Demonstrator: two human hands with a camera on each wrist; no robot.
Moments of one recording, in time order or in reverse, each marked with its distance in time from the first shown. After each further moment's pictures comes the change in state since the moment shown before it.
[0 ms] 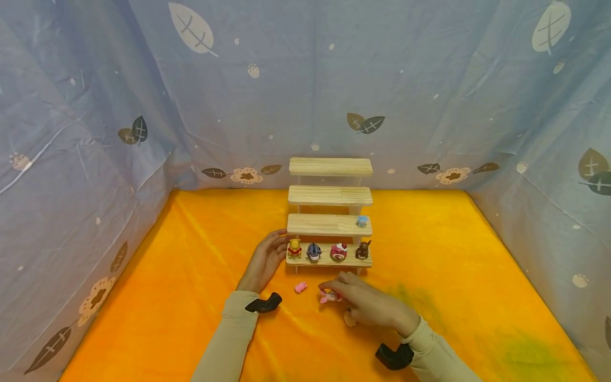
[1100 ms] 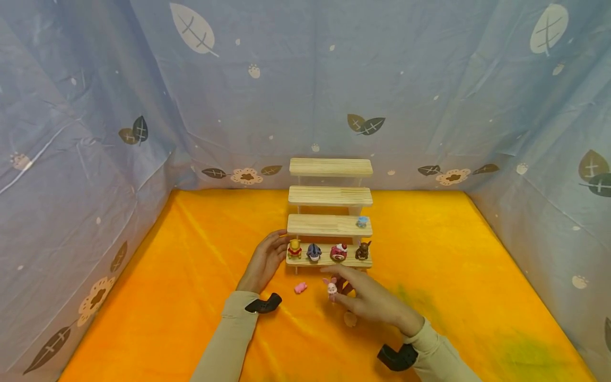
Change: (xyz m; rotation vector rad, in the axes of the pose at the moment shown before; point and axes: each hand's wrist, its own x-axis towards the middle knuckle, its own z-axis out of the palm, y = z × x) left_hand -0.001 0.001 0.001 -0.005 0.002 -0.008; right_hand -0.001 -0.004 -0.008 0.274 0.196 -0.072
